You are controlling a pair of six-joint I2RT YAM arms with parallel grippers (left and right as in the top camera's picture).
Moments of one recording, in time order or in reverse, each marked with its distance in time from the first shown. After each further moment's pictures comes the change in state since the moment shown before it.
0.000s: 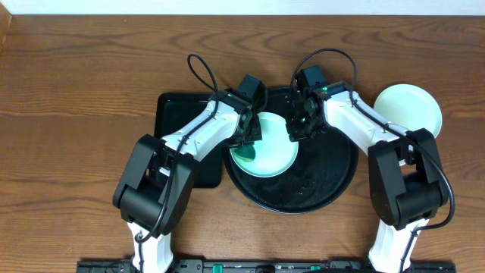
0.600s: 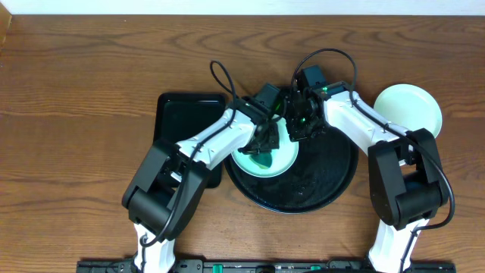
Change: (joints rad) left arm -0.107 0.008 0.000 0.056 0.067 -0.008; right arm 0.000 0.000 0.000 -0.001 0.004 0.000
